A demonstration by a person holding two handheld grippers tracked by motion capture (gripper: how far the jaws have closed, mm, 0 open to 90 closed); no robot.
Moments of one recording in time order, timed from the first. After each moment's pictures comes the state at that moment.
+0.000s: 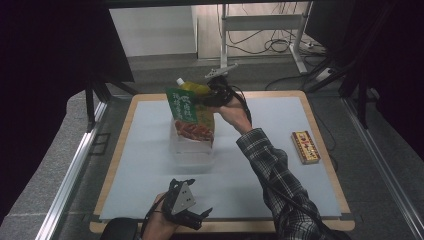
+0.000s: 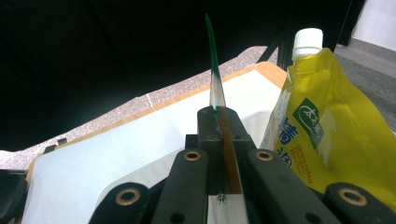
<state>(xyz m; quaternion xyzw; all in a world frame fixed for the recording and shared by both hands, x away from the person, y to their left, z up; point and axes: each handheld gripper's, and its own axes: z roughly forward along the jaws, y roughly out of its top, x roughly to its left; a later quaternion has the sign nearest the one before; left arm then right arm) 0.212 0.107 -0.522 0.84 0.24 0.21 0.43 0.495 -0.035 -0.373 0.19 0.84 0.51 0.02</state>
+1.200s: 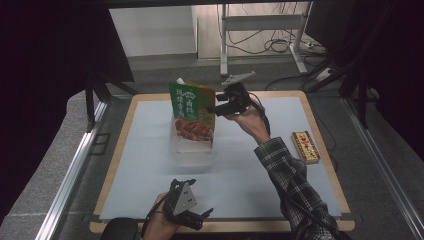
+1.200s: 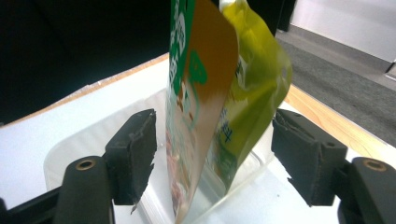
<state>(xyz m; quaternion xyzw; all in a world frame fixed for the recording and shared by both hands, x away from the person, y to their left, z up) 0.212 0.104 -0.524 0.85 0.23 0.22 0.43 0.481 -0.082 -0.383 0.24 0.84 0.47 0.10</state>
